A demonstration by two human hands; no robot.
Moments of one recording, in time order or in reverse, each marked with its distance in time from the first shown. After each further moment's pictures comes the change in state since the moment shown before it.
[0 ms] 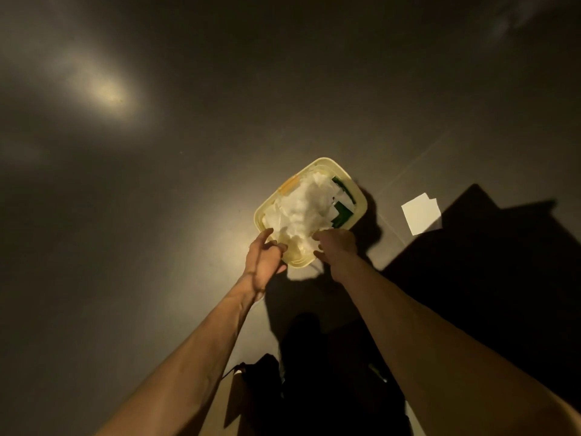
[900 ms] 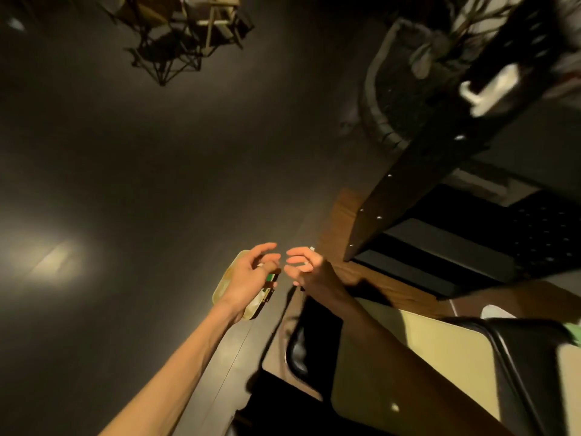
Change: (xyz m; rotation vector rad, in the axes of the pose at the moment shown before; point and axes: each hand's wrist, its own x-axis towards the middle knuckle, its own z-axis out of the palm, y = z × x) left_hand -0.524 0.185 0.100 0.405 -0.384 0.521; right_hand -0.495 -0.069 -0.288 -0.062 0.025 -0.661
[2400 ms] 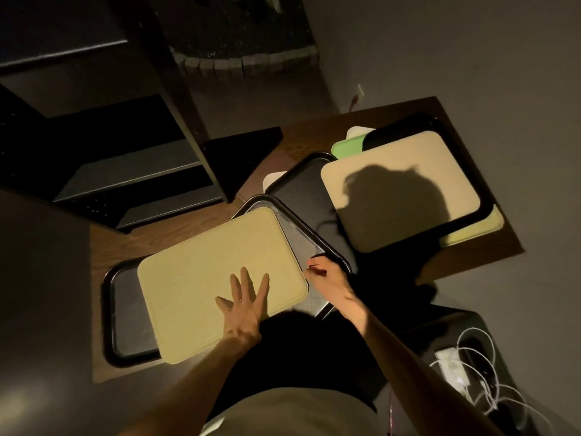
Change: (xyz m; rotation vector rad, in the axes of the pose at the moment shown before) left_hand -0.137 -0.243 0.388 1.809 -0.691 0.304; right_hand -0.291 0.389 -0.258 0.408 0.502 0.549
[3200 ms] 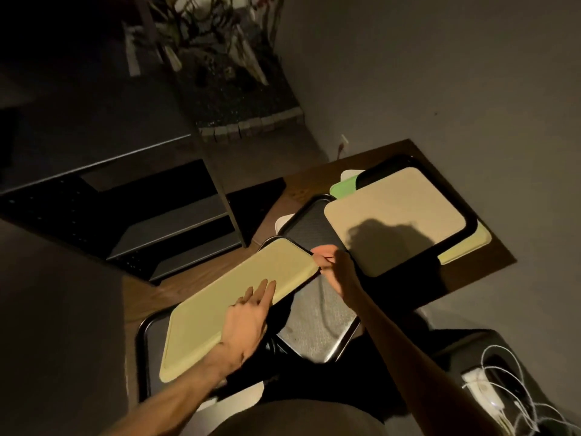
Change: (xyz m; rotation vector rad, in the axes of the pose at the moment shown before) left_hand -0.055 -0.035 -0.127 0.296 0.373 0.283; right_hand -0.039 -0.096 -0.008 0.327 0.260 -0.324
